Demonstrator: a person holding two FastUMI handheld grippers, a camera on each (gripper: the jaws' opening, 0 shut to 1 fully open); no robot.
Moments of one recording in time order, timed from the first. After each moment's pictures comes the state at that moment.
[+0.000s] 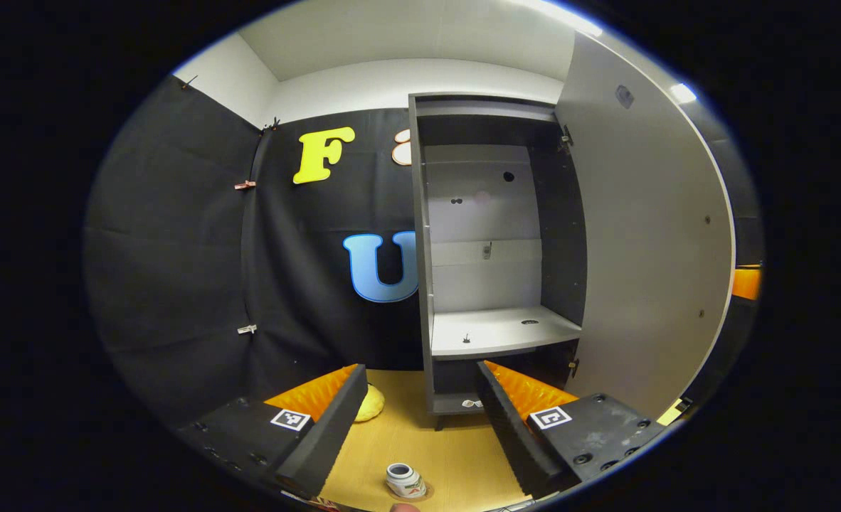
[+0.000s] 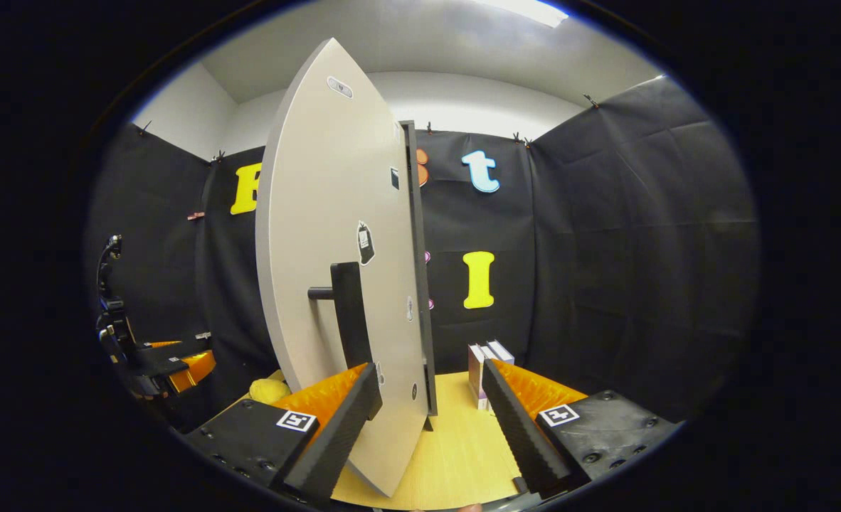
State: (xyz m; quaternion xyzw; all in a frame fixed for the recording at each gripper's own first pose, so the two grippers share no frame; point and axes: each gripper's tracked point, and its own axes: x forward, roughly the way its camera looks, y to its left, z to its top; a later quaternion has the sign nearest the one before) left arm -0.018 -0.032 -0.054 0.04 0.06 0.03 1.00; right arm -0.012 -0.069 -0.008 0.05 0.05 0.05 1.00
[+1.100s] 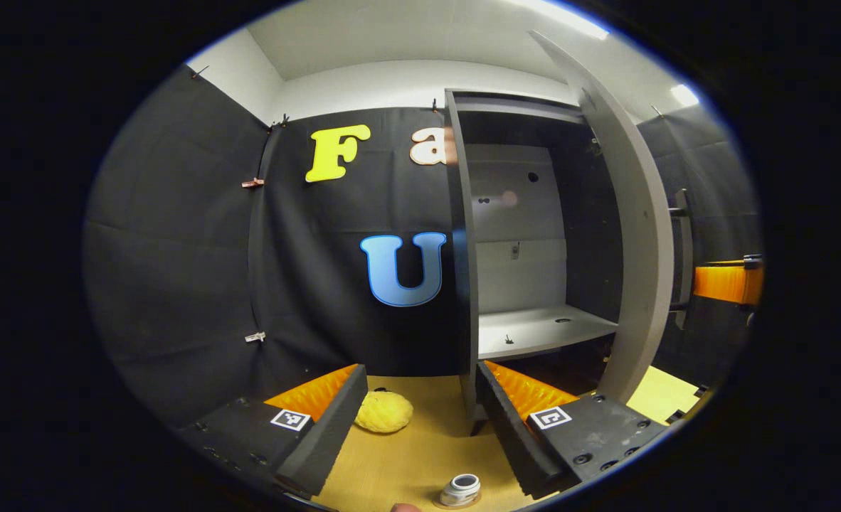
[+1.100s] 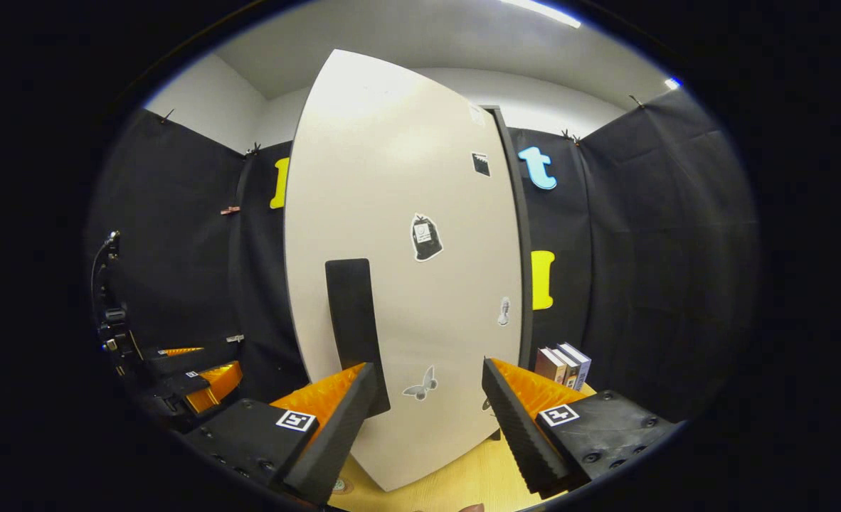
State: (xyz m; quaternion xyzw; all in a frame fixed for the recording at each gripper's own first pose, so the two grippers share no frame) left arm 0.011 0.059 -0.060 0.05 0.05 0.02 1.00; right arm 0.032 0.094 -0.020 0.05 0.05 0.12 0.99
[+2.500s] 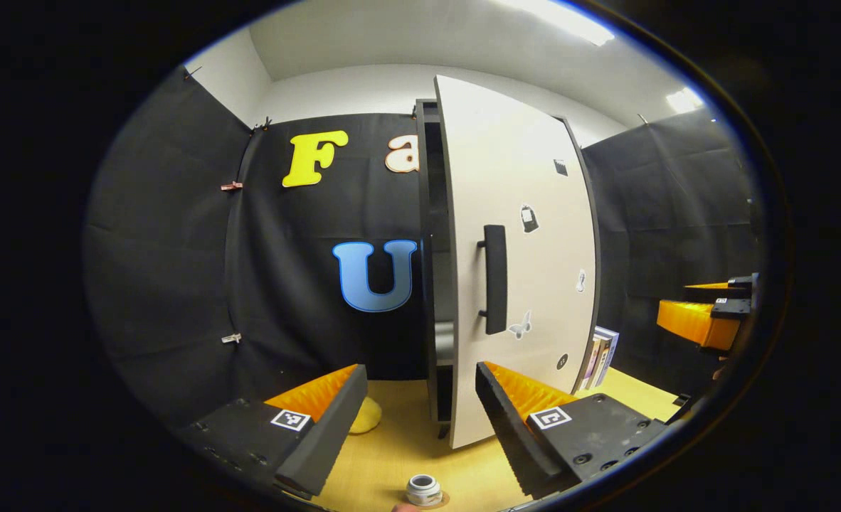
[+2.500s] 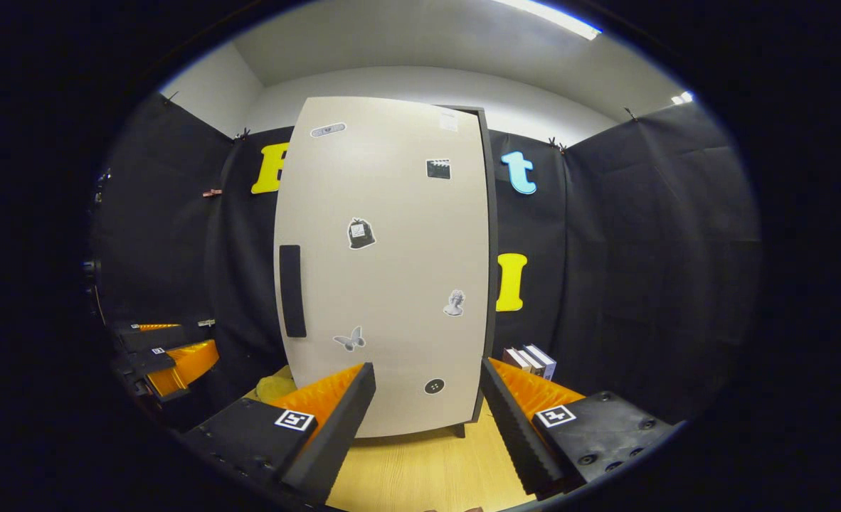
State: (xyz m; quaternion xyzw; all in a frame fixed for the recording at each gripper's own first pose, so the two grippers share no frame) left arm -0.012 -0.008 -0.041 0.03 0.05 -0.02 1.00; right arm 0.026 0.038 -0.029 0.01 0.04 0.06 1.00
